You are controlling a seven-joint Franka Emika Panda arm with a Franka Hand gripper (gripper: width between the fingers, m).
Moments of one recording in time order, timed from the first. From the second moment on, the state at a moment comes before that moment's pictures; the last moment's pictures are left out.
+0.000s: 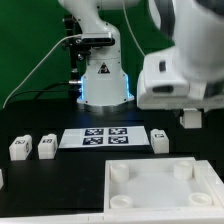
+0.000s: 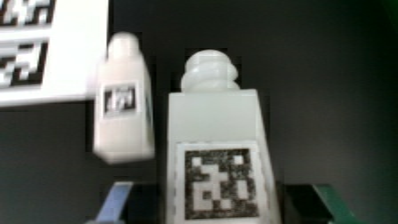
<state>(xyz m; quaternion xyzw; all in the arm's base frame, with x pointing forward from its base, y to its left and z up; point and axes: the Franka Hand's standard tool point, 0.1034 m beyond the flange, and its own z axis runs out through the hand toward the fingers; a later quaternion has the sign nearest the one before) 0.476 0.146 0.110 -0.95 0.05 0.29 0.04</state>
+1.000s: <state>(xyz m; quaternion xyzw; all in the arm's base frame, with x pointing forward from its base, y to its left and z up) 0.595 0.116 0.164 -0.98 0.02 -0.16 0.06</state>
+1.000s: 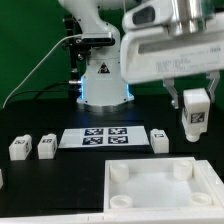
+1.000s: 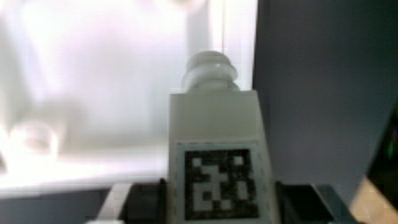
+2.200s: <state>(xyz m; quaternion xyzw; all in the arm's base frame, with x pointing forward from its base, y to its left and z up) 0.622 0.127 0.112 -0.97 -0.02 -0.24 0.04</state>
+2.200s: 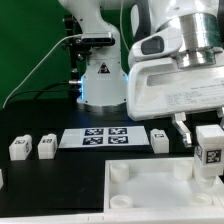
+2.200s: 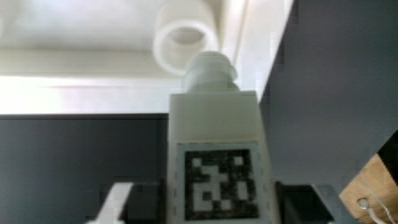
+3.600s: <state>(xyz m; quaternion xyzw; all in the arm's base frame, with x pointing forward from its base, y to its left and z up) 0.616 0.119 0.085 -0.96 -0.03 -0.28 0.03</state>
